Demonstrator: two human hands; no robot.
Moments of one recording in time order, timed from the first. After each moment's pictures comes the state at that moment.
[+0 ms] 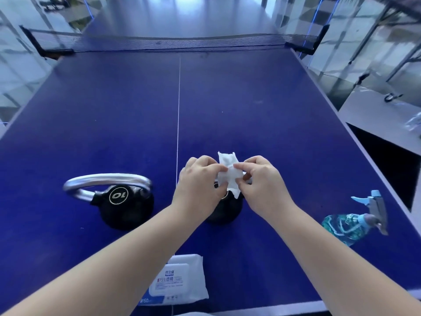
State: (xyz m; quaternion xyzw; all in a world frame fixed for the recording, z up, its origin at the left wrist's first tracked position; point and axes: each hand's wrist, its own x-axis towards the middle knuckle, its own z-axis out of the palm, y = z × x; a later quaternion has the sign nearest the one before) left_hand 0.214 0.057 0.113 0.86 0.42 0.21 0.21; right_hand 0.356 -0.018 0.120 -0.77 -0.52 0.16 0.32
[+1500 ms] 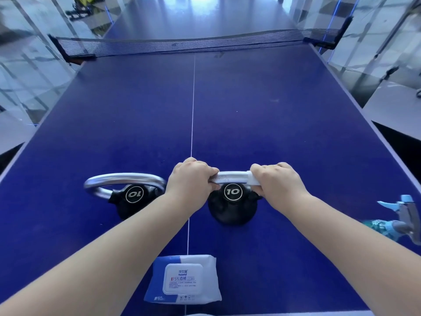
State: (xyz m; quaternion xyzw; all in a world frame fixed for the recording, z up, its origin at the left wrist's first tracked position) left_hand 0.188 0.095 0.109 0.90 0.41 0.07 0.10; right_hand 0.390 0.005 0.082 -0.73 -0.68 -0.02 0.03
